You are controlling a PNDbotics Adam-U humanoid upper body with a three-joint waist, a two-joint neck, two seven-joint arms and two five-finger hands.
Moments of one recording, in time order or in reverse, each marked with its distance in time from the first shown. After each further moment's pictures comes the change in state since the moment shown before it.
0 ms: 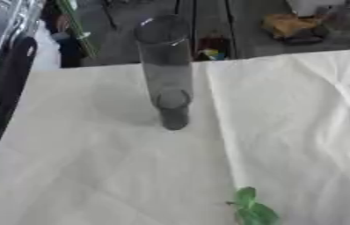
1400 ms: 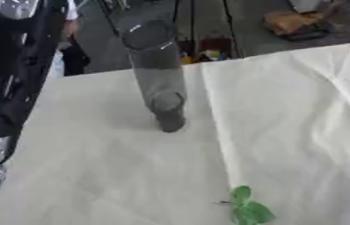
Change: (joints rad) left arm -0.125 -0.029 0.014 0.139 -0.030 -0.155 0.085; right arm -0.006 -0.027 0.023 0.000 -0.069 0.020 0.062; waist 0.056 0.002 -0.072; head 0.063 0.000
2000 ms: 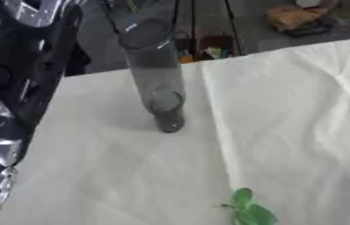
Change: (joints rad) left arm 0.009 -0.007 0.000 0.044 -0.017 -0.088 0.014; right arm -0.012 -0.007 0.001 0.000 -0.013 0.001 0.016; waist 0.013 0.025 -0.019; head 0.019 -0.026
